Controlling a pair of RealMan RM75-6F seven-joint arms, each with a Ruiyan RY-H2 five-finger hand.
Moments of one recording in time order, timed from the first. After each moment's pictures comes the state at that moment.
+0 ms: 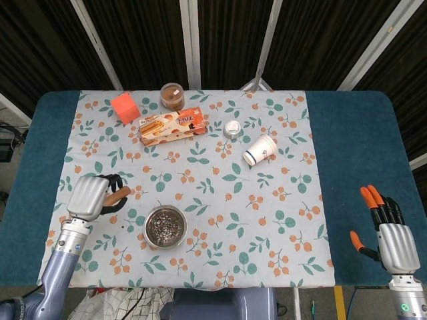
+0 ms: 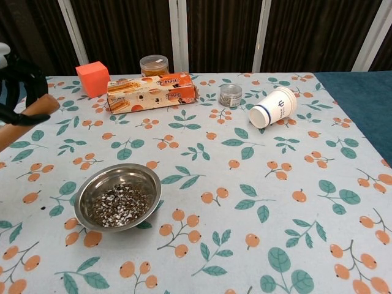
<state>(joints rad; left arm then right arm) -0.47 -1.35 -0.14 -1.84 1.20 1.32 0.45 0.06 -1.15 0.06 -1.63 -1.55 1.53 0.10</state>
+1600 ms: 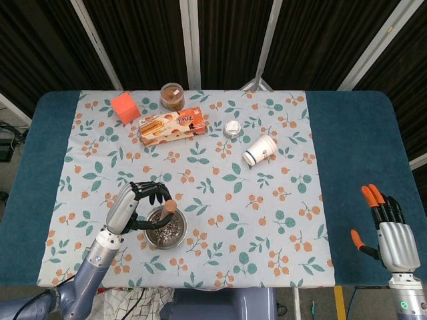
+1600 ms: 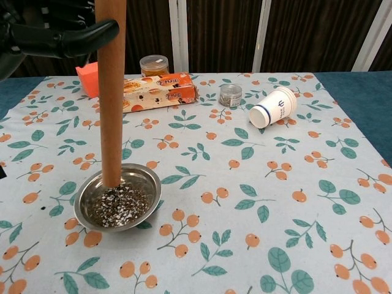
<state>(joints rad) -0.52 -1.59 -0.15 -1.65 1.71 1.47 -0.37 0.06 -1.16 0.06 -1.62 -1.54 1.53 0.09</state>
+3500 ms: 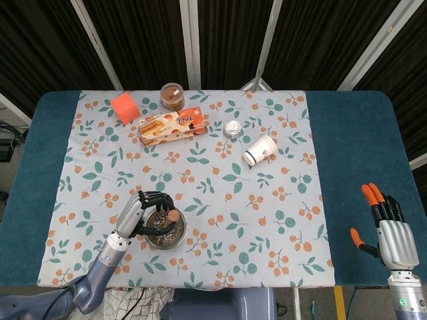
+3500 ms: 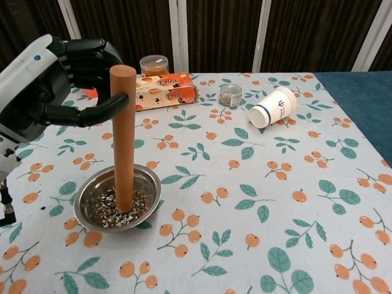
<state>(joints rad) -0.54 -1.82 -0.07 -1.16 1.77 1.62 -0.66 0.07 -1.17 0.07 -1.63 -1.51 1.50 0.10</state>
